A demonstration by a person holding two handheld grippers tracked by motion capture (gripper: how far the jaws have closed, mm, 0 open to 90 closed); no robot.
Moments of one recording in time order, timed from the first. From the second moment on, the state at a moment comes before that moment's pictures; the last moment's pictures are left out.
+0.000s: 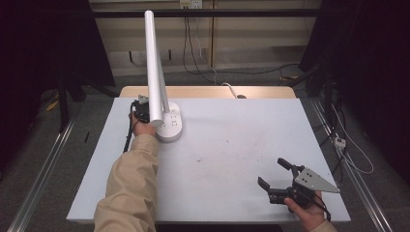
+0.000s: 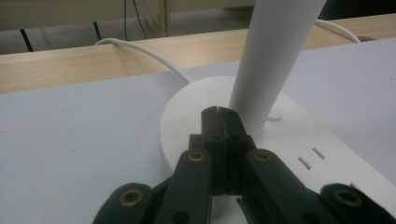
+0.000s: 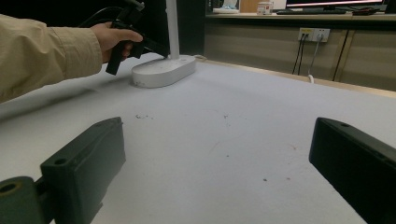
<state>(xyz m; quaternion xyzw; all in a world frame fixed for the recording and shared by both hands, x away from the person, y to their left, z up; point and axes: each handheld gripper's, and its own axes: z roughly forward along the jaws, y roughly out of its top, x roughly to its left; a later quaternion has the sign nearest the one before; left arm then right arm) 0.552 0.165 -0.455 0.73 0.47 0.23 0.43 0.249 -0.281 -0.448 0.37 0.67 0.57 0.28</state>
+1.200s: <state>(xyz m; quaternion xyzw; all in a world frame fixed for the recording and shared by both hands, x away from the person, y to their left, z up) 0.557 0.171 -0.456 0.74 0.47 0.24 0.42 0.253 -0.280 -0.448 0.37 0.67 0.57 0.28</state>
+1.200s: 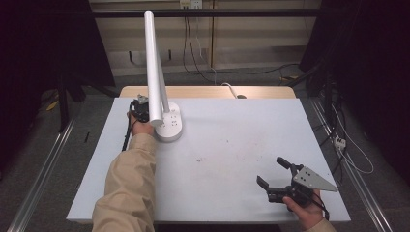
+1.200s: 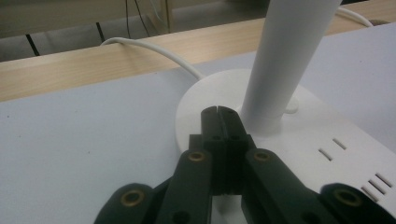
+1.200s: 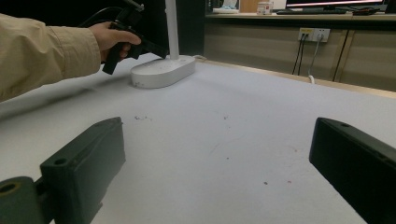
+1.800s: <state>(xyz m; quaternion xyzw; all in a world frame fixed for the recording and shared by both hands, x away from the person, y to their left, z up) 0.554 0.171 -0.455 0.72 0.49 0.23 0.43 0.252 -0.285 -0.448 0.38 0.66 0.58 0.29</state>
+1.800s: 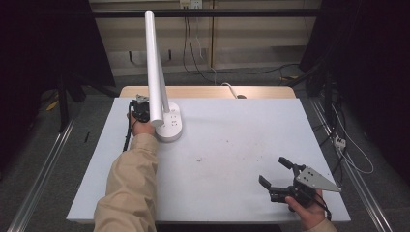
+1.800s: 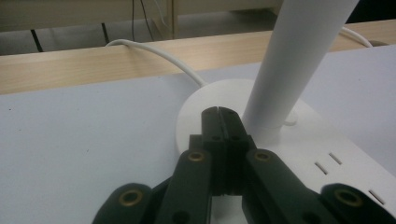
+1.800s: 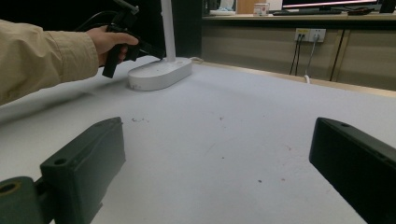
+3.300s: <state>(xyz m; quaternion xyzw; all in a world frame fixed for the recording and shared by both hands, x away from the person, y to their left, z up) 0.494 0.182 -0.428 0.73 0.46 0.16 0.47 0.253 -0.278 -0.449 0.37 0.68 0.57 0.27</state>
